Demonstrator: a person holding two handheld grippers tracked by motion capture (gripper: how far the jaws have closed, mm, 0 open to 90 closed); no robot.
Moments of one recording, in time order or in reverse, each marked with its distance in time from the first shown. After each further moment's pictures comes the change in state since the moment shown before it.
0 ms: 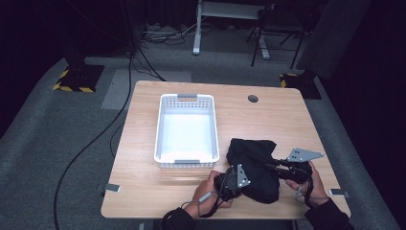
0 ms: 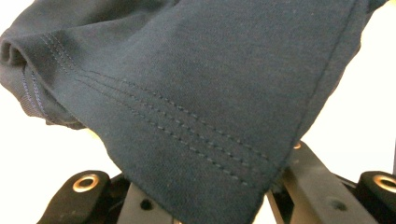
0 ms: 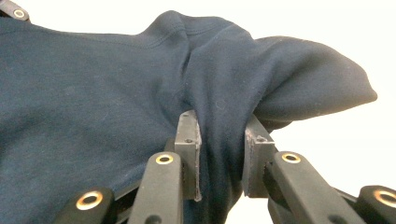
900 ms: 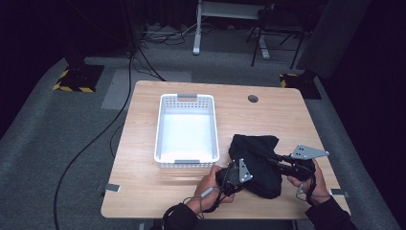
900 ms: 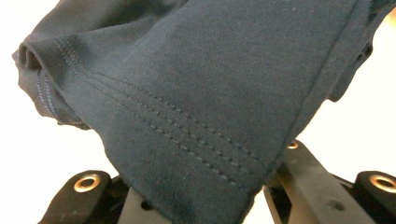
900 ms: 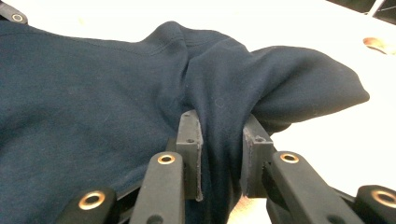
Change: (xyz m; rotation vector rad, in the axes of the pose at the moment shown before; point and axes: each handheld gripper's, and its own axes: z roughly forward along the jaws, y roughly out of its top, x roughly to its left) left arm 0.008 0.016 -0.005 -0.027 0.032 0.004; right arm -0.002 0.011 -0.009 -0.047 -0.052 -0.006
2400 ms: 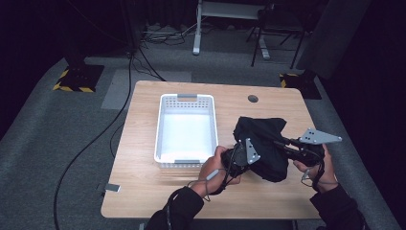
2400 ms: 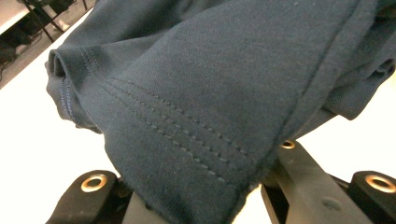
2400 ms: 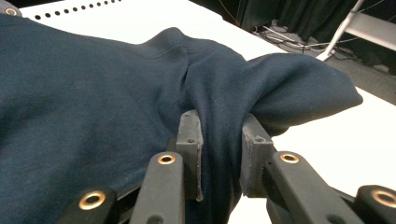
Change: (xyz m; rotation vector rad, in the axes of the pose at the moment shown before) left arm 0.028 0.052 -0.027 -0.057 0.099 0.028; right arm -0.014 0.053 -0.023 -0.070 -0.086 -0.036
